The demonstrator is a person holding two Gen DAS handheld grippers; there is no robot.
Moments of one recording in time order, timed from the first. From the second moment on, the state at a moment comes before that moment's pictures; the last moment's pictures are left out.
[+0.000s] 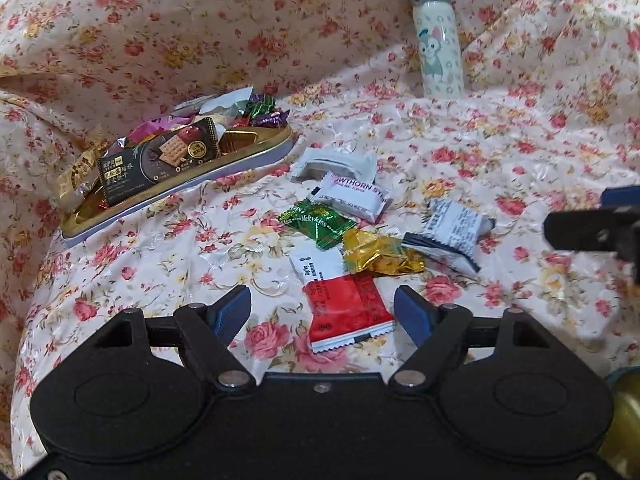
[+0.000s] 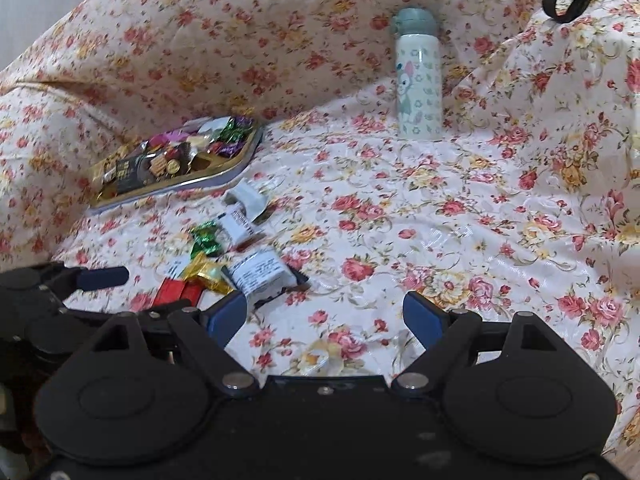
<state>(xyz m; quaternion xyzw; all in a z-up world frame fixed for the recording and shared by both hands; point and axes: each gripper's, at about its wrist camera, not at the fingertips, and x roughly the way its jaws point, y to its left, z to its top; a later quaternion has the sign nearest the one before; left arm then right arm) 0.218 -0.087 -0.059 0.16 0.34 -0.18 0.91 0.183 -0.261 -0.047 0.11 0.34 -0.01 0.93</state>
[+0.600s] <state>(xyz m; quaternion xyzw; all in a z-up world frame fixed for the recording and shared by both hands) 0.274 -0.043 -0.064 0.10 0.39 -0.10 0.91 0.209 -0.244 -0.046 0.13 0.36 0.03 0.92</state>
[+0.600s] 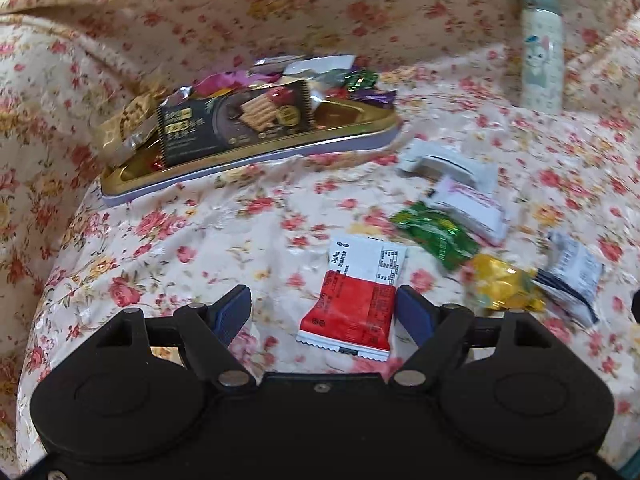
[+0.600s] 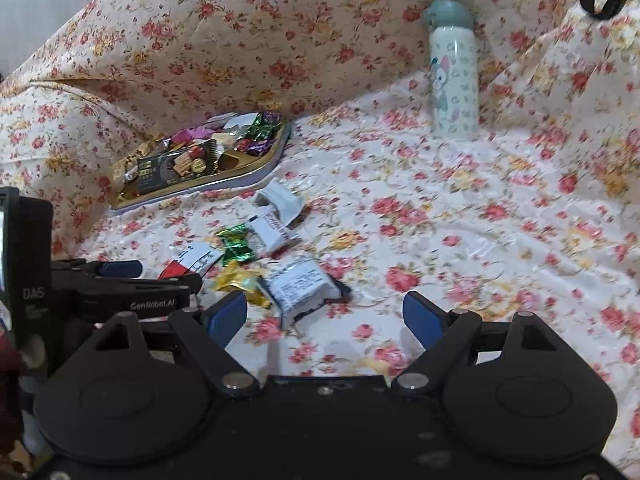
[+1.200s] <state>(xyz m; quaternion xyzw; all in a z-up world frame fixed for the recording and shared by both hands) 0.284 -0.025 -0.074 0.06 0.39 -0.10 0.91 0.269 -0.228 -0.069 0.21 0.42 0.05 0.88</state>
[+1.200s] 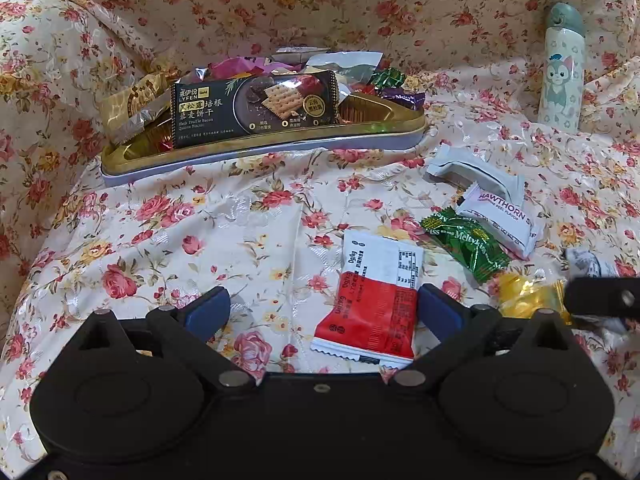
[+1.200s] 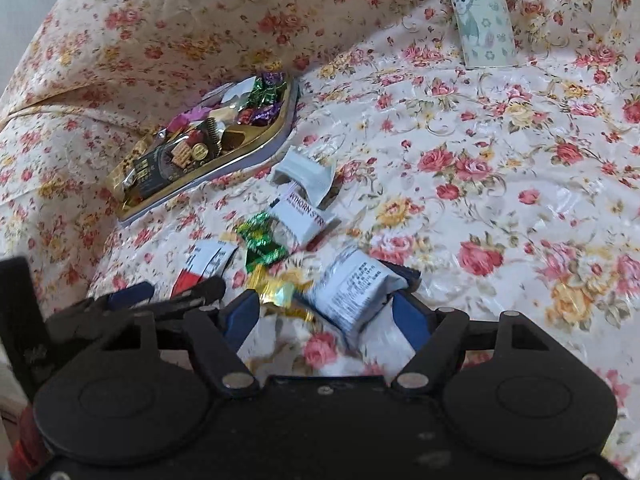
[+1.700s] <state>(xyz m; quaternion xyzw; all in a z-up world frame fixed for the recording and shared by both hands) 0.285 -0.026 -0.074 0.06 0.39 -0.10 0.91 0.279 -0.212 -0.067 0.06 0.40 0.04 0.91</state>
